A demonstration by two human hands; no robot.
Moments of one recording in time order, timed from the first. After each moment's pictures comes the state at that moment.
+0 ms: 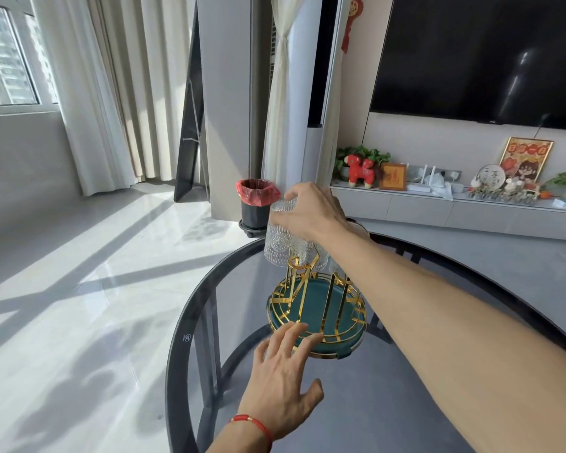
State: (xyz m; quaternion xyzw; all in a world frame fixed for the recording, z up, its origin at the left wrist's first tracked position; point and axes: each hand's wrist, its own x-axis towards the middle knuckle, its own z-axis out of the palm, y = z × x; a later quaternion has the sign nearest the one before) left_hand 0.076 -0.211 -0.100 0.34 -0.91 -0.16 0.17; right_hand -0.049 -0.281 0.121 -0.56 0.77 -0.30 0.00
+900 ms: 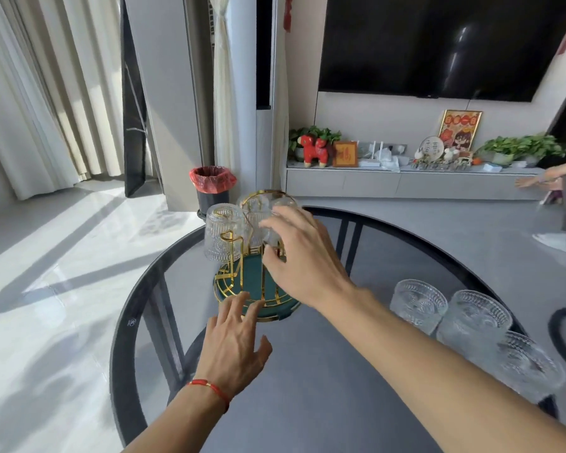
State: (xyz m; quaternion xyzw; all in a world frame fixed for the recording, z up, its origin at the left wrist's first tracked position) left_hand 0.069 -0.183 -0.074 0.36 -0.91 -0.08 0.18; right_hand -0.071 -0.126 0.068 -0.62 0.71 -0.31 -0.08
